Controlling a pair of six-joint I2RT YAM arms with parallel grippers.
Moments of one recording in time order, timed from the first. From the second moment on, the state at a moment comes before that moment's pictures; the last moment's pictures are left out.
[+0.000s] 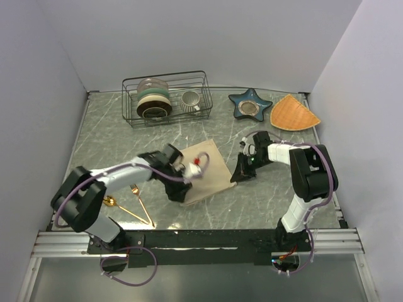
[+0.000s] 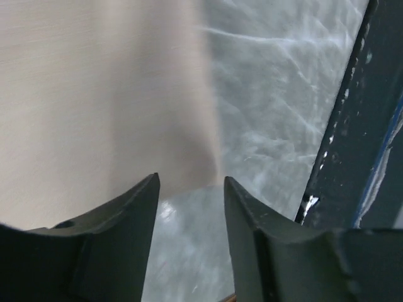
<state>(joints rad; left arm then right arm) -0.72 1.52 0.85 -0.53 0.53 0.49 0.18 1.77 0.88 -0.45 -0.70 0.23</state>
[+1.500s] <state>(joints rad) -0.06 1.88 0.98 -0.15 0.98 -0.33 0.28 1.78 0.86 -0.52 -0.82 0.18</state>
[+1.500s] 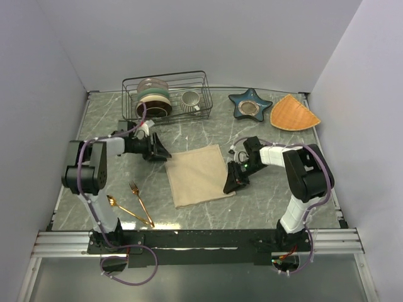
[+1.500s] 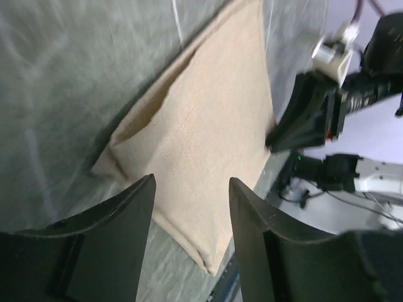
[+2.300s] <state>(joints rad) -0.04 1.90 1.03 -0.24 0.84 -0.34 0.38 1.74 1.00 -0.48 -0.75 0.20</state>
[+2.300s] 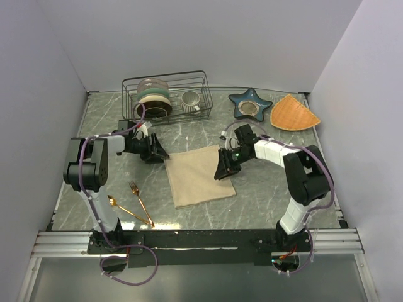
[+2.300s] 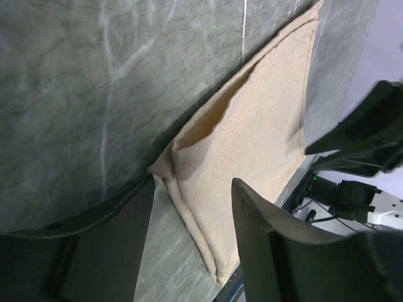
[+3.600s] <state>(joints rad) -0.36 1.49 0.83 -0.21 0.60 0.49 0.22 1.73 1.07 -0.62 -0.78 0.15</state>
